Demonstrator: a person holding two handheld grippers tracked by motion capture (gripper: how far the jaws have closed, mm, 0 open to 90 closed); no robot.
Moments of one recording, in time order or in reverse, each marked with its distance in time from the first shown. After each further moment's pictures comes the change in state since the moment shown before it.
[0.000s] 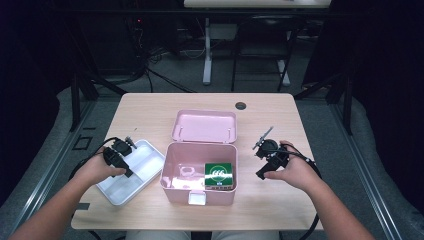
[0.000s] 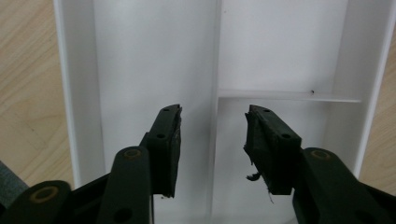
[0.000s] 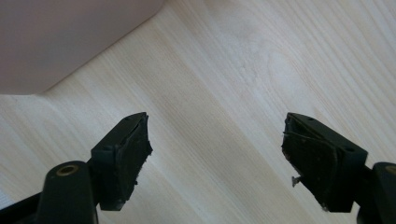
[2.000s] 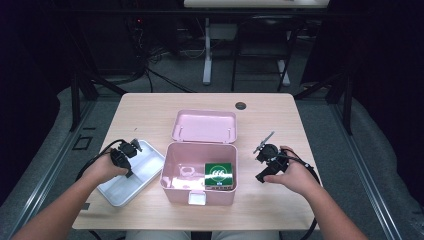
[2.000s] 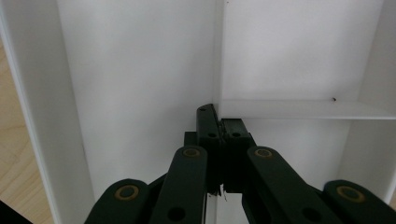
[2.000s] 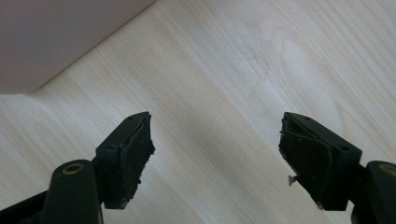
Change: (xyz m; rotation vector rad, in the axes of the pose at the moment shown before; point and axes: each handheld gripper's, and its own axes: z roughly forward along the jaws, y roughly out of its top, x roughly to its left) left arm 0.001 0.011 0.019 0.101 -0.003 0.011; right arm 0.002 -0.010 0.018 -0.010 0.021 0.033
